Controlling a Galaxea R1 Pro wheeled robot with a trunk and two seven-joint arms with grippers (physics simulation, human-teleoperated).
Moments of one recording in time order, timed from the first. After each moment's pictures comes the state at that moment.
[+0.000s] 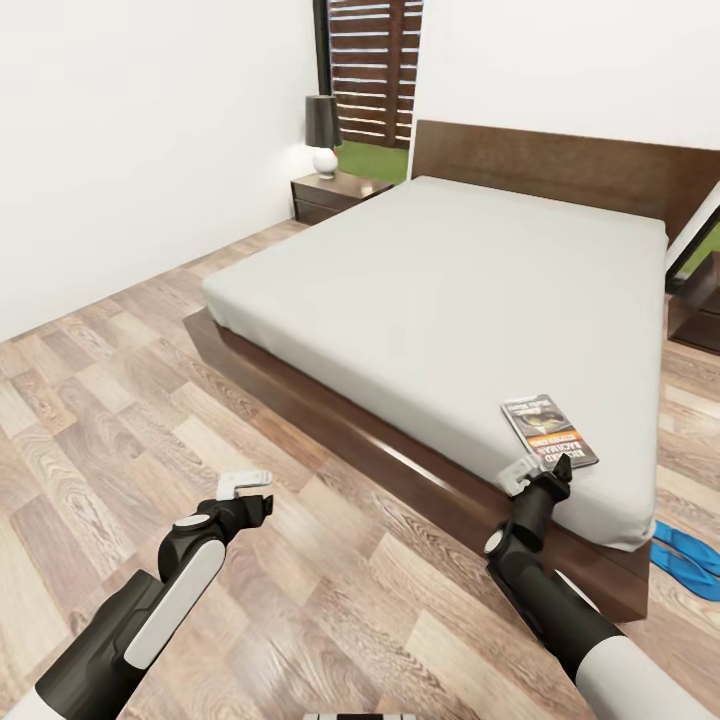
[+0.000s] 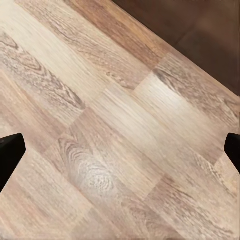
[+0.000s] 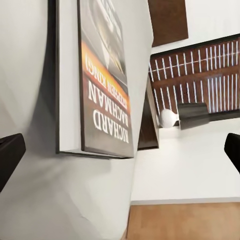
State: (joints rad) left arm -0.46 0.22 -0.43 -1.52 0.72 0.70 0.68; right arm -0.59 -0.16 0.43 -0.91 0.42 0.58 -0.81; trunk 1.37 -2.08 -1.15
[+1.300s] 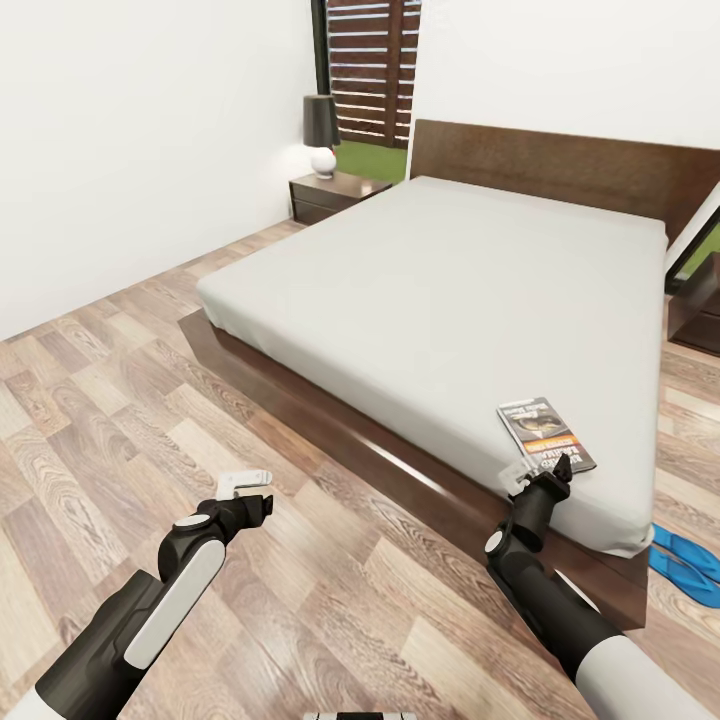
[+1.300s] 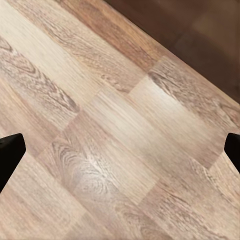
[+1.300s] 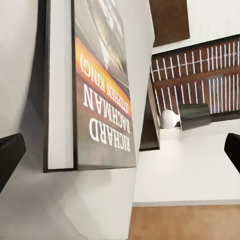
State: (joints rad) left arm -0.46 0.22 -0.43 -1.52 0.72 0.70 0.68; right arm -0.59 -0.16 0.43 -0.91 0.42 0.58 -0.81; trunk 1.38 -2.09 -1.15
